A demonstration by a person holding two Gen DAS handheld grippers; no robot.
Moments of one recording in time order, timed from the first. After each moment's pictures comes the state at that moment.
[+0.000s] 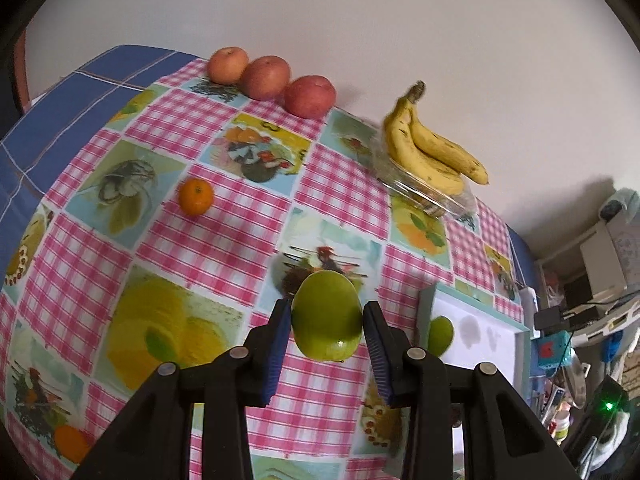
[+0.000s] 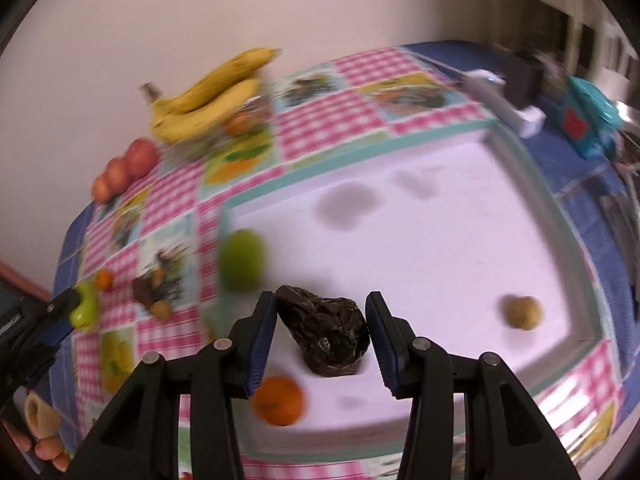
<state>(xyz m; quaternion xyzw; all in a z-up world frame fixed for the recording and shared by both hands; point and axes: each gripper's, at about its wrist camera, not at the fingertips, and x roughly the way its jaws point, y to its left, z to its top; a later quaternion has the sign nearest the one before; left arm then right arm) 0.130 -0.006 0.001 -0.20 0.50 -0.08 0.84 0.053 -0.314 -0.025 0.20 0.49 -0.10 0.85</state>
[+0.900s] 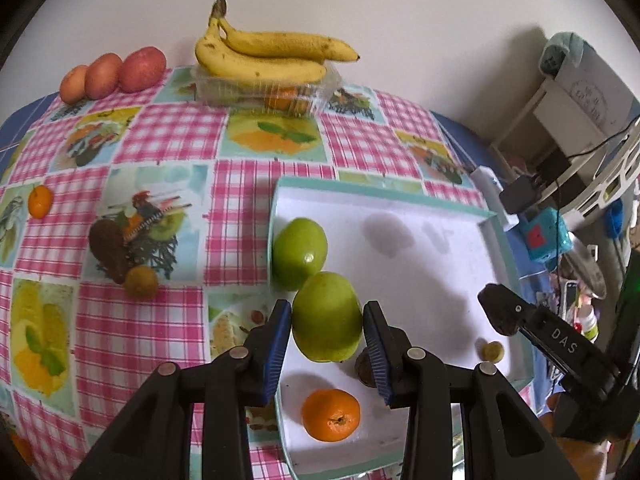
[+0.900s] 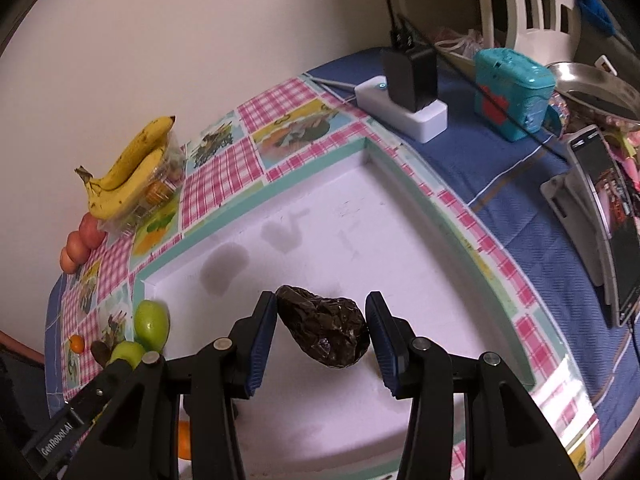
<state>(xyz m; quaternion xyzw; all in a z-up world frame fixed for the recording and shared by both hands) 0.098 -0.172 -0.031 -0.06 0.52 -0.20 0.83 0.032 -0.407 -0.036 0.25 0.44 -0.16 0.85</state>
